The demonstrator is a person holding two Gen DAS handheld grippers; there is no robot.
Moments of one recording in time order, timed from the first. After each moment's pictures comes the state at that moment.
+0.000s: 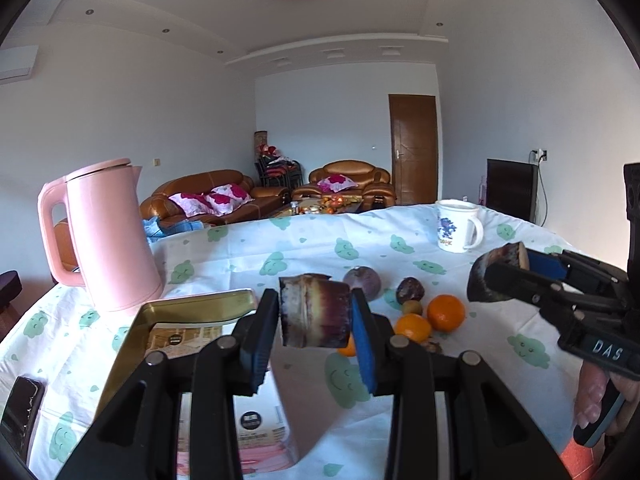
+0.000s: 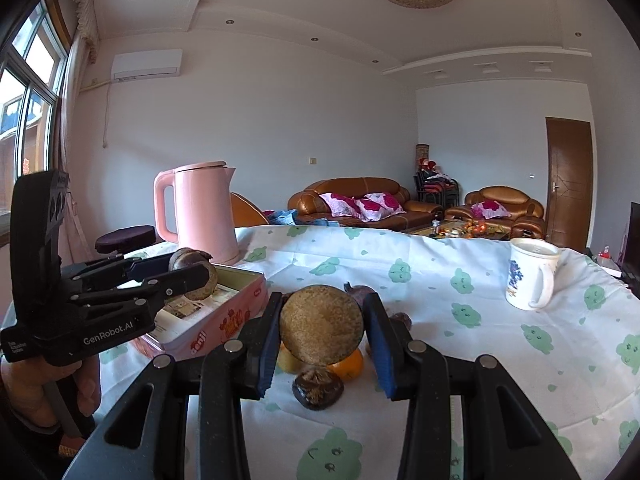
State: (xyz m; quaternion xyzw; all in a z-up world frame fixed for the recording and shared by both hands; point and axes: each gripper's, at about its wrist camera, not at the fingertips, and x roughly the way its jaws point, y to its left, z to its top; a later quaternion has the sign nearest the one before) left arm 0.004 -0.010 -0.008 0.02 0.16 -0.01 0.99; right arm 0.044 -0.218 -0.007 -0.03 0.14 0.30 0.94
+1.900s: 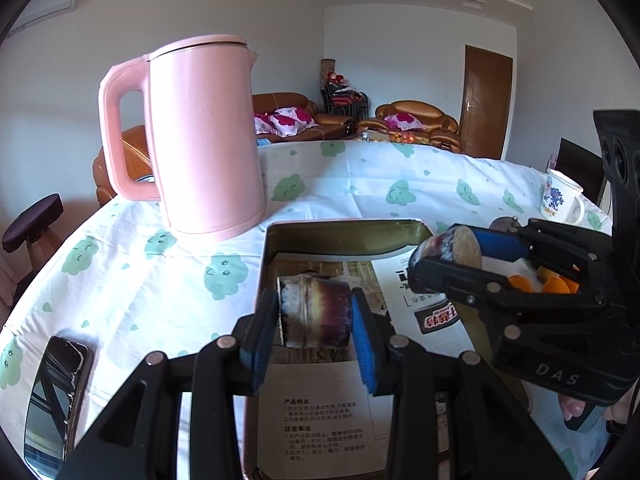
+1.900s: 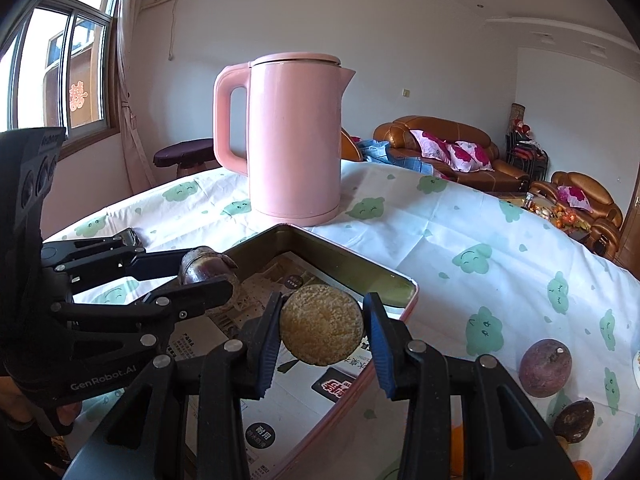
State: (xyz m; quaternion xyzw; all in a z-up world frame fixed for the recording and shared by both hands) left arm 0.041 0.118 -0.041 -0.03 0.29 0.10 0.95; right arm 0.124 -0.008 -0.036 -0.14 0.25 0.42 0.86
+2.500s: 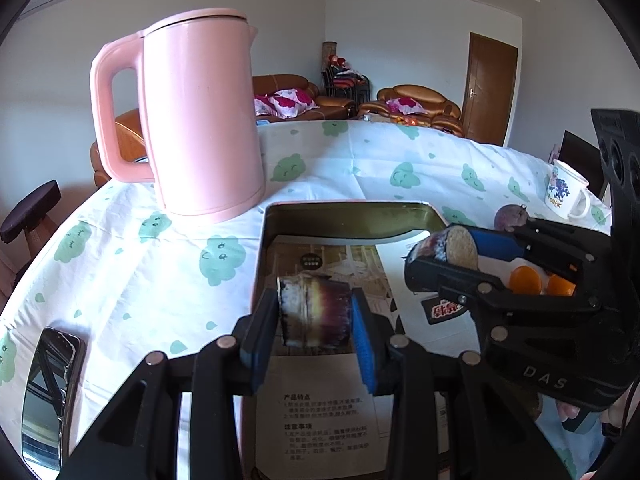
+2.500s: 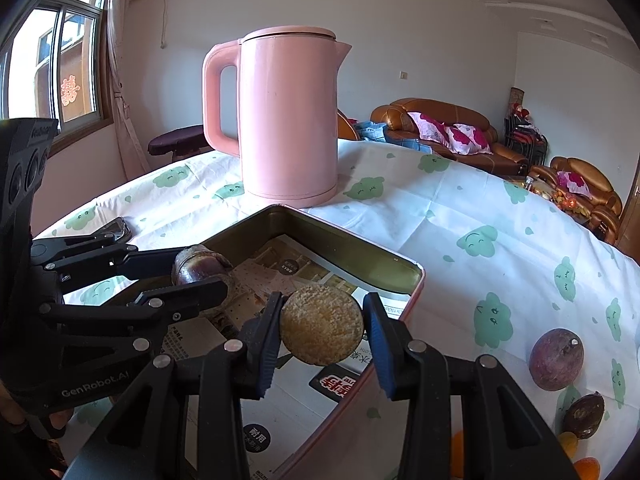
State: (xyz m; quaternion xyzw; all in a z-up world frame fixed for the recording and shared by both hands) left arm 0.051 0.123 -0.049 -0.04 0.33 0.09 0.94; right arm 0.135 0.003 -0.047 -0.15 0.28 0.41 0.85
